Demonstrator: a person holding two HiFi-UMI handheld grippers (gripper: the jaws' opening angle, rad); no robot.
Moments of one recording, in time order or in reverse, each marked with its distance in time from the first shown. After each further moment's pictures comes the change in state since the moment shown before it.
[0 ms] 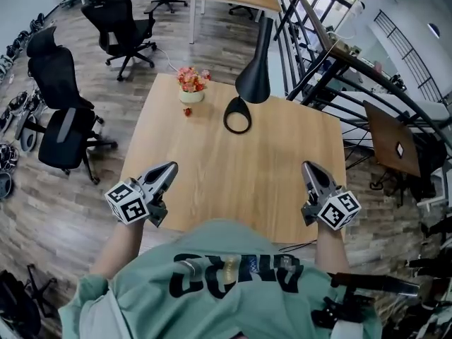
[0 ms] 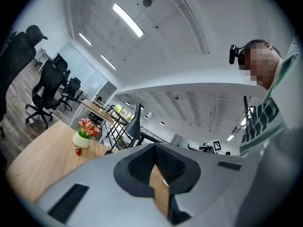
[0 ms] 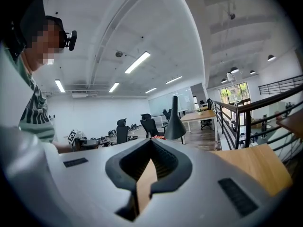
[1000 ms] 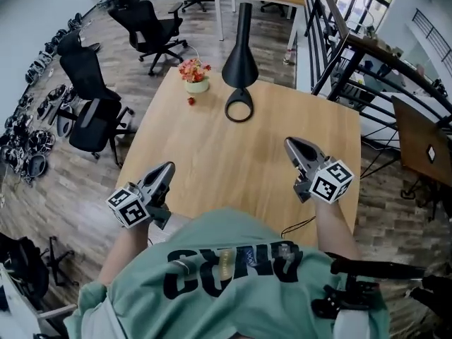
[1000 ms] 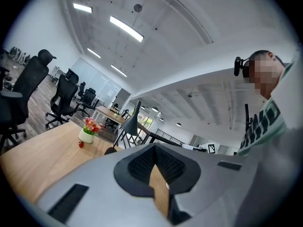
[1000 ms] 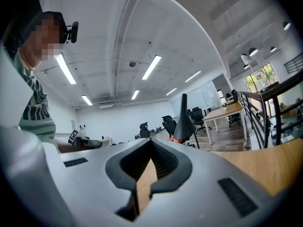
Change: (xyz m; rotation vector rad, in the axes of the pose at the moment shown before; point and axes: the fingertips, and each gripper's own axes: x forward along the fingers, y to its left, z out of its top) left arm 0.050 -0.113 -0.035 0.033 -0.043 0.241; right arm -0.001 -0.069 -0.003 0.045 -0.039 0.351
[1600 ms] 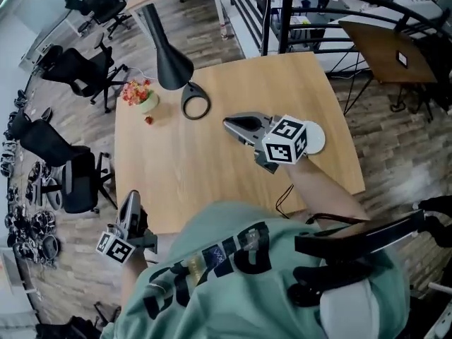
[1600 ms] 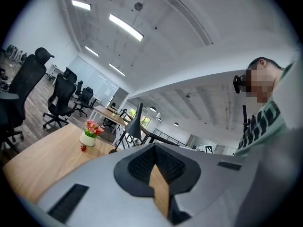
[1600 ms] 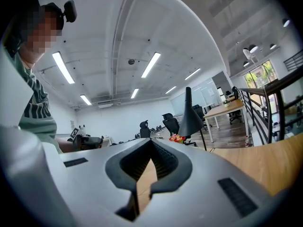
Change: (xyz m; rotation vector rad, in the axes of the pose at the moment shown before) left arm -0.009 0.042 0.015 0.002 0.007 -0.023; right arm 0.053 0.013 -0.024 0.021 0.030 0.008
